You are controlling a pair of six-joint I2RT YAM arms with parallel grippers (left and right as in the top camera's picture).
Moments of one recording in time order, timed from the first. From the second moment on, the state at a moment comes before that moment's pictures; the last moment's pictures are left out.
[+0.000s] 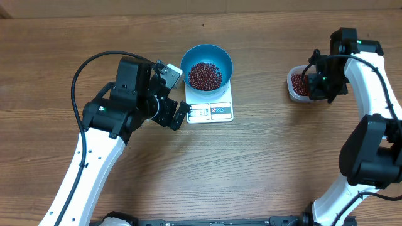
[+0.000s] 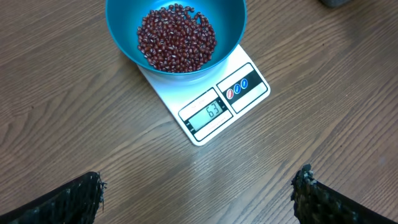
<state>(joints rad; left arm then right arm) -0.29 1.33 1.26 -0.89 0.24 0.19 -0.15 1.95 1.63 -1.22 -0.07 -0.23</state>
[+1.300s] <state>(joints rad) -0.29 1.33 1.26 -0.89 0.24 0.19 -0.46 2.02 1.63 -1.30 -0.73 -0.37</state>
